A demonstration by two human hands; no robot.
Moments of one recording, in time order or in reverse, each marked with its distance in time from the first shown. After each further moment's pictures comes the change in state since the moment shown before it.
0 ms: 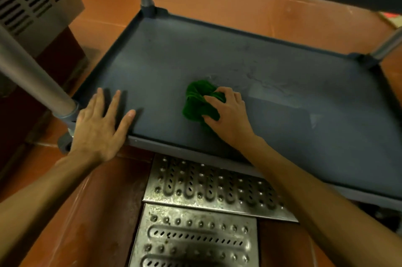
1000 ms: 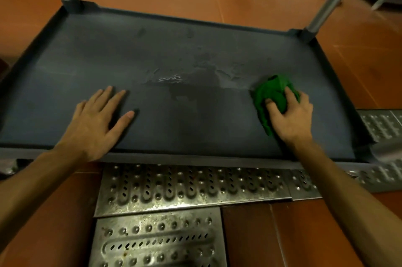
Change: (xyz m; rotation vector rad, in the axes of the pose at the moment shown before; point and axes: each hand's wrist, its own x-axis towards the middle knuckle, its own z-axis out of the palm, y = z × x) left_hand 0.027 0.100 0.027 -0.065 -0.099 0.376; right_hand -0.119 0.179 -0.100 0.026 0.309 0.750
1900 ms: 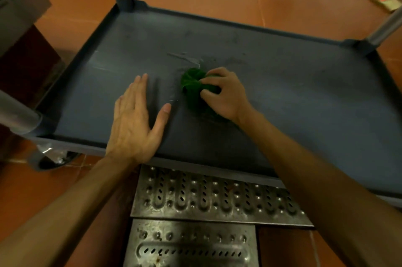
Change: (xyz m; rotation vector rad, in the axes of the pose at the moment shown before) left_hand -0.009 0.008 -0.007 -0.242 0.316 -0.110; right_hand 0.001 -0.203 0.128 0.275 -0.372 -0.576
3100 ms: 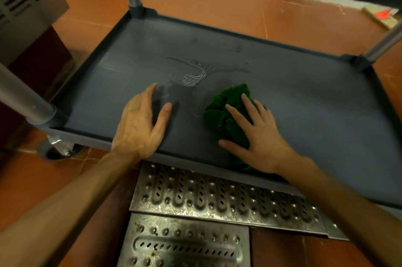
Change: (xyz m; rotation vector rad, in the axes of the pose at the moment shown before) left_hand -0.004 -0.003 -0.001 -0.061 -0.033 -0.076; right_hand -0.103 0.015 -0.058 -0.475 -0.291 -0.097
